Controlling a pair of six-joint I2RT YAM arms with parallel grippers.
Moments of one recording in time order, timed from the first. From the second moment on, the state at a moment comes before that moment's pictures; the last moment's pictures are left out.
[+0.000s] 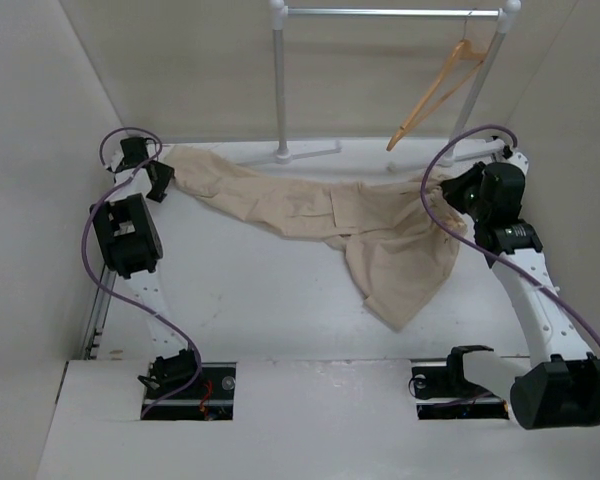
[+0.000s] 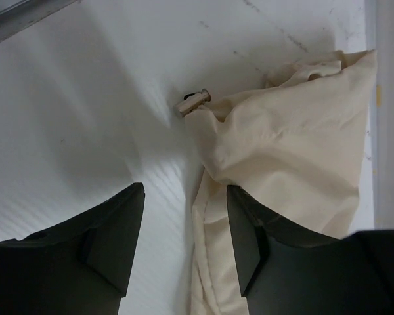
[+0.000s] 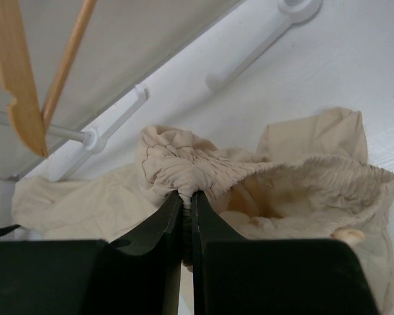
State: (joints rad) left arm 0.28 2.22 1.72 -0.38 -0.04 -0.93; right arm 0.04 1.12 1.04 -0.26 0.07 0.66
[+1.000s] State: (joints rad) left arm 0.40 1.71 1.43 -0.31 -0.12 -1.05; right arm 0.01 0.81 1.04 -0.48 0.12 0.67
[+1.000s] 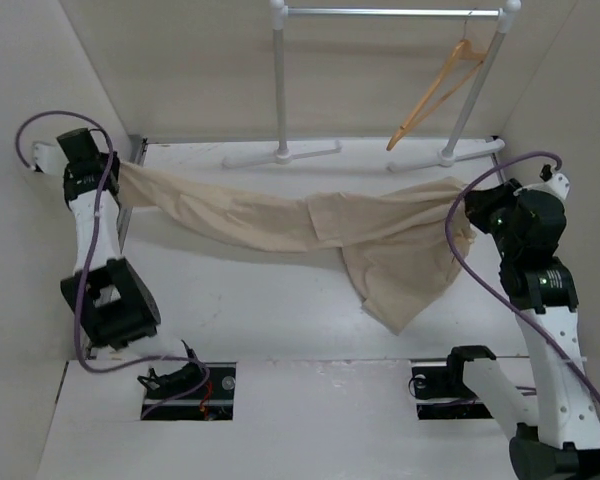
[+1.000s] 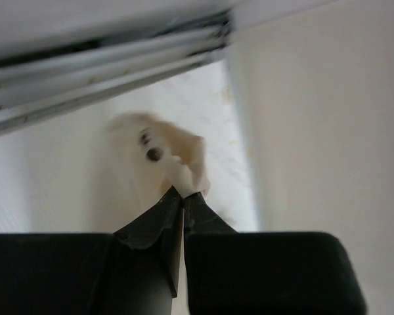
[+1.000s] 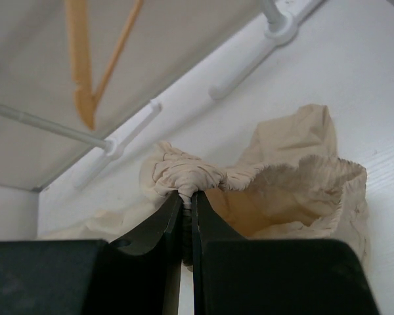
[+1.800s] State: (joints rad) left arm 0.47 1.37 1.28 -0.77 -0.29 -0.87; right arm 0.08 0.88 1.10 -0.48 0.37 0.47
